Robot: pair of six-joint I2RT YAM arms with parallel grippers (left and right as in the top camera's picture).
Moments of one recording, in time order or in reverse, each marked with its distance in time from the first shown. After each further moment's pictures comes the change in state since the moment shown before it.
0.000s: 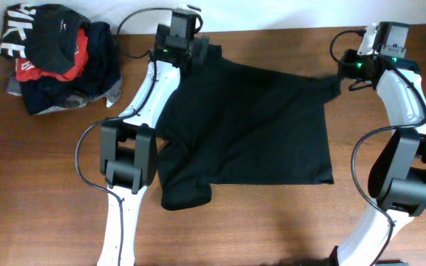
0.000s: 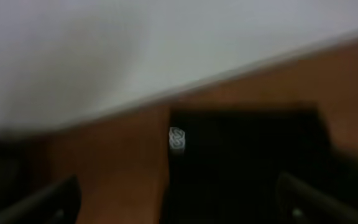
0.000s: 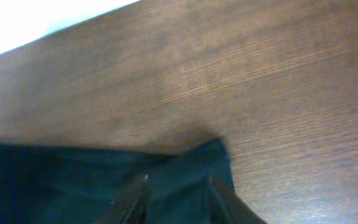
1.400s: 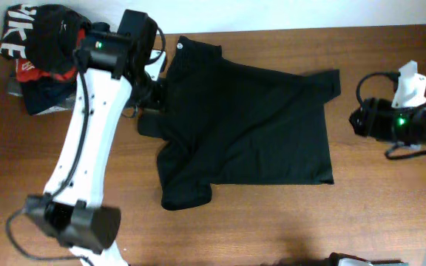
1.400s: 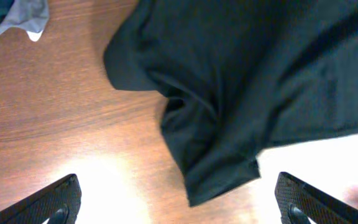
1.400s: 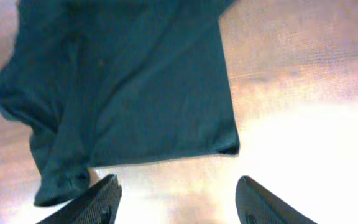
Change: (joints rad) left arm 0.031 -0.598 -0.115 -1.116 0.280 -0.200; right arm 0.000 -0.716 0.004 -0.951 -0.045 -0.023
